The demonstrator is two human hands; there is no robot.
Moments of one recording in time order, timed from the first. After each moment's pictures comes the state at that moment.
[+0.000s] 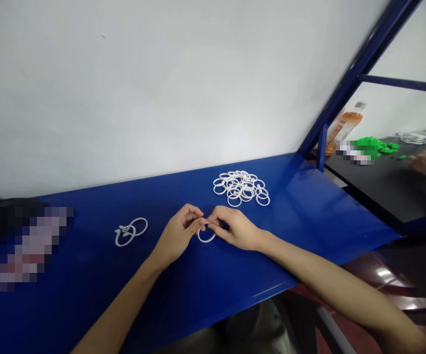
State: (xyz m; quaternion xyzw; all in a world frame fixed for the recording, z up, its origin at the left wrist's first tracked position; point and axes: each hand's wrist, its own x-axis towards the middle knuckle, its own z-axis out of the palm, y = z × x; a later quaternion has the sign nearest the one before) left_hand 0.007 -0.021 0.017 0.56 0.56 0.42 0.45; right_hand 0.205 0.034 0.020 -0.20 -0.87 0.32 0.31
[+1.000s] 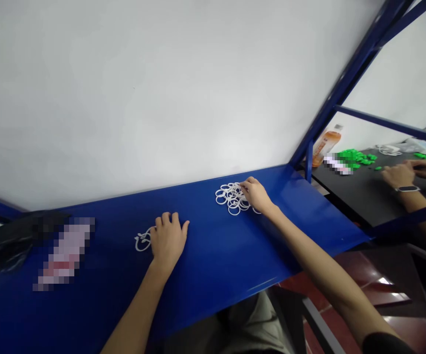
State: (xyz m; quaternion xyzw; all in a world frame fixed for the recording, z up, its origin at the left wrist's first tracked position) left_hand -0.026 -0.024 0.012 0.62 0.76 0.10 -0.13; right_hand 0.253 0.141 0.034 -0.48 -0.84 0.02 0.24
